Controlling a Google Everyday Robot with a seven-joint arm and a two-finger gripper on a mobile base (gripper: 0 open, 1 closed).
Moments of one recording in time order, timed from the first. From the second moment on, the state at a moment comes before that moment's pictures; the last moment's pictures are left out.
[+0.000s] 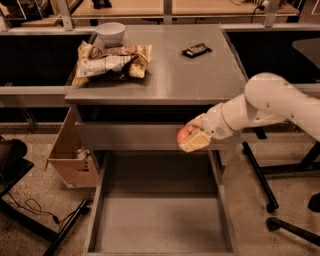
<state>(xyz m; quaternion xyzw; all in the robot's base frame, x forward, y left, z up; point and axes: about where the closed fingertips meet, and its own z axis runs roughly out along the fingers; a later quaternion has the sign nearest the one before) 0.592 -0.097 0.733 -0.55 0.75 0.21 0.31</state>
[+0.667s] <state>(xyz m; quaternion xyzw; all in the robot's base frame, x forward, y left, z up) 0.621 -0.109 0.884 -0.54 0.76 0.18 0.32</state>
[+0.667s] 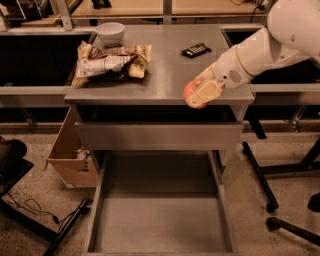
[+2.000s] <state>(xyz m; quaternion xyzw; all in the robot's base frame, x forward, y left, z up) 0.788 -0.161 0.867 -0.34 0.85 0.08 0.40</state>
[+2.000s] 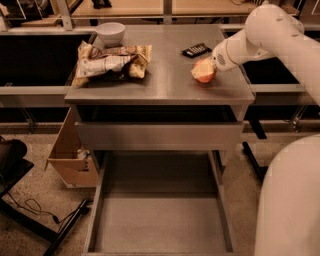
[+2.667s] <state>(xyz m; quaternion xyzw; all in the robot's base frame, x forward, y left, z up) 0.792 -0.167 0.848 -0.33 0.86 0.09 0.39</state>
